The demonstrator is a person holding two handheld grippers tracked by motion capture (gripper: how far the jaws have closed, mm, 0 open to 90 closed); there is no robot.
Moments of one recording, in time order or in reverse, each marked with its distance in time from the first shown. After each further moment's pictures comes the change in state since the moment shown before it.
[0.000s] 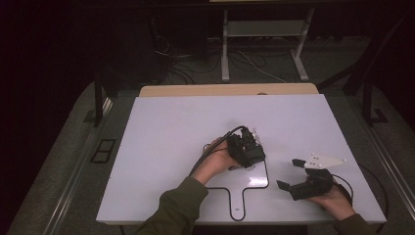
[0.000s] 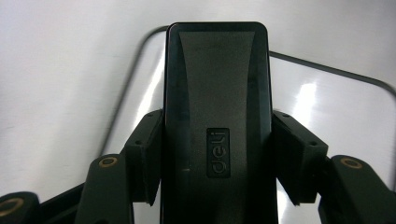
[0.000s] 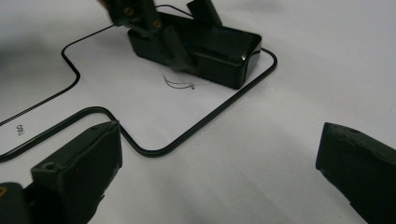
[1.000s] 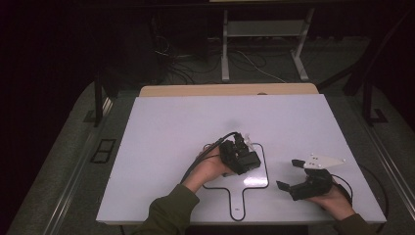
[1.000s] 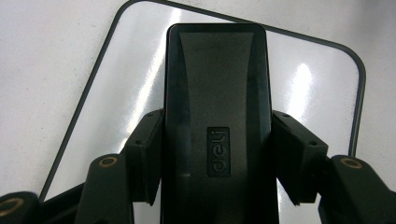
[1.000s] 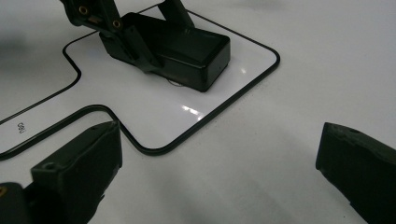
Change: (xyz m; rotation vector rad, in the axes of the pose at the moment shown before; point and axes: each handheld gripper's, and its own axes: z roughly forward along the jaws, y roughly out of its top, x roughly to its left) left arm -0.015 -0.026 -0.013 -0.031 -0.038 0.015; right arm 0.000 -0.001 0.001 0.006 0.007 -0.001
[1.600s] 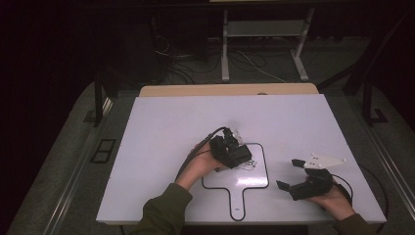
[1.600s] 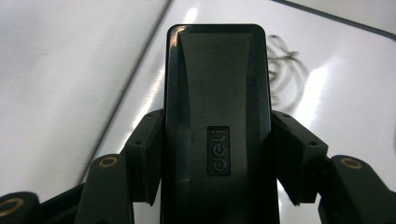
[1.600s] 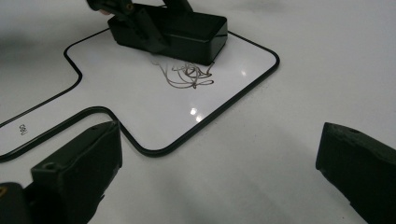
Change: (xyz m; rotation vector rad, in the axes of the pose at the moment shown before) left arm 0.024 -0.019 -0.009 -0.004 0.050 -0.082; right arm 0.000 0.001 -0.001 -0.006 -0.001 0.002
